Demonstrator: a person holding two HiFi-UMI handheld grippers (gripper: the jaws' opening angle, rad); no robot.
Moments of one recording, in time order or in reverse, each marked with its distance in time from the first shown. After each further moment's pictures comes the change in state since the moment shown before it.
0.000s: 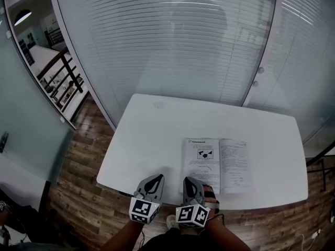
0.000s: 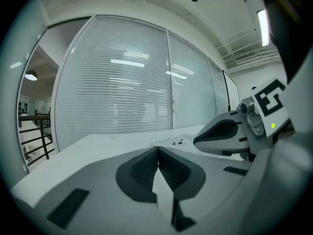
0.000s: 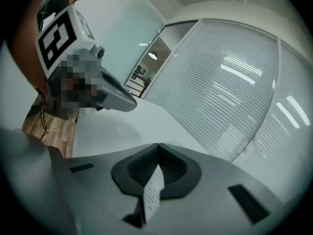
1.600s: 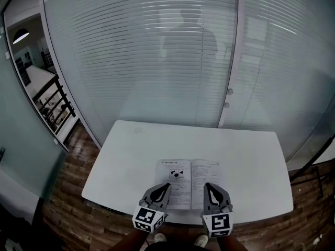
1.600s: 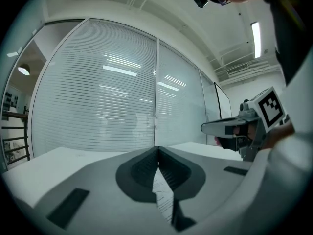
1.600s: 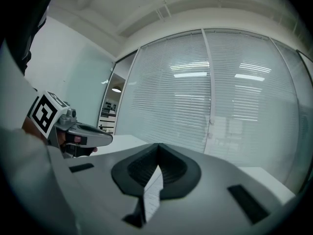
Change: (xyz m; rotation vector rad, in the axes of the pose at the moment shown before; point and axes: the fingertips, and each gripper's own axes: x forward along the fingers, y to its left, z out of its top) left arm 0.076 -0.120 0.084 -0.033 -0.114 -0.103; right arm -0.110 -0.206 -0.051 0.474 -0.320 -0.175
